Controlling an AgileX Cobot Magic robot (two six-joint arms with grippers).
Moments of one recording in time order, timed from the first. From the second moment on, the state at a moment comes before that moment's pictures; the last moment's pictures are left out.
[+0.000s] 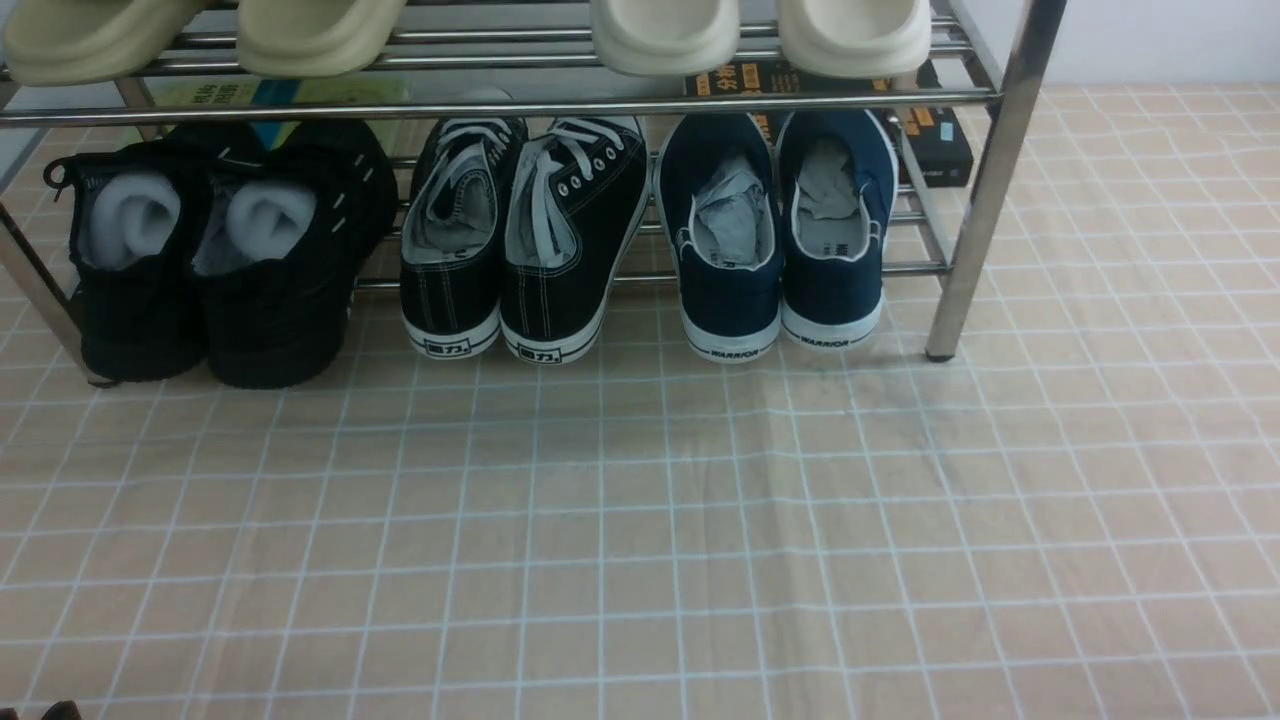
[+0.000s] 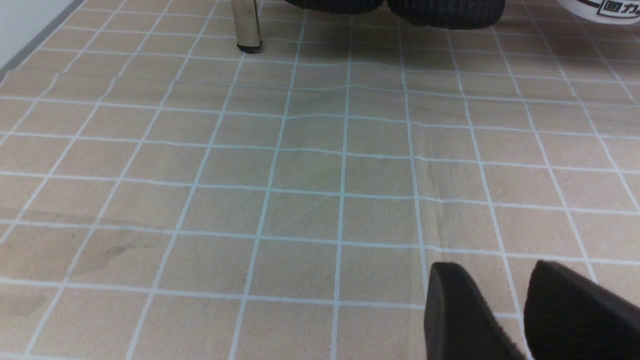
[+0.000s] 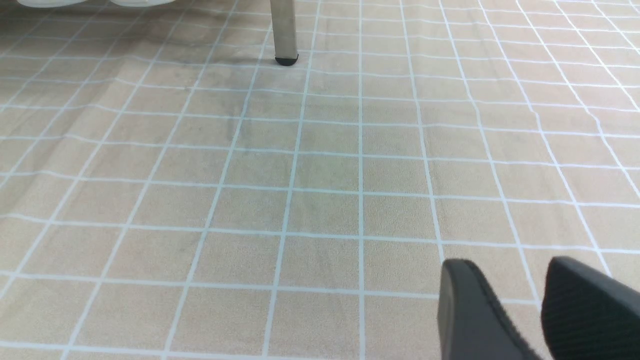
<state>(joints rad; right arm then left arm) 0.05 -0.01 0.02 0.05 0.39 -0.02 -0.04 -0.01 0.02 0.20 0.40 -0.22</state>
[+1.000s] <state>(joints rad) 0.05 -0.01 0.02 0.10 0.38 0.02 -0.04 -0.01 0.02 0.20 0.40 -0.22</state>
